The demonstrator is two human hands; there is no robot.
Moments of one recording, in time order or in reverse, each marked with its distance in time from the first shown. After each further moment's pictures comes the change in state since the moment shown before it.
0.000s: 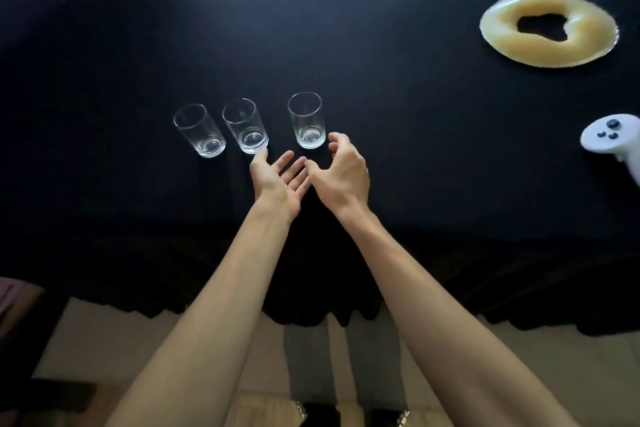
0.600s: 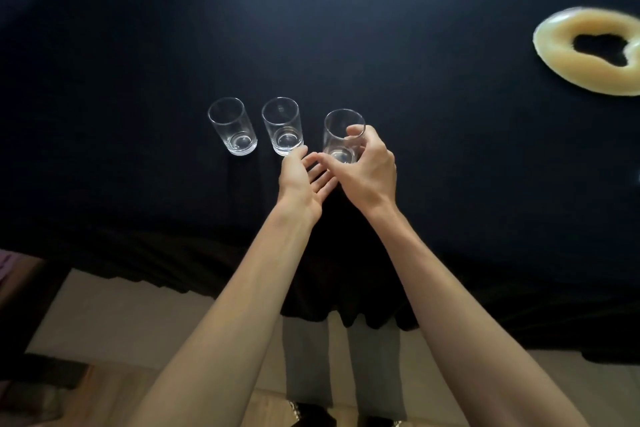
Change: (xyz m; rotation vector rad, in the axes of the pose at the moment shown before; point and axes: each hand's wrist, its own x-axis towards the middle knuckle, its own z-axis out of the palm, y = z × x) left_hand 0.028 0.027 -0.011 0.011 -0.051 -0.065; right_hand 0.025 -0.021 0.028 0.007 -0.003 -0.066
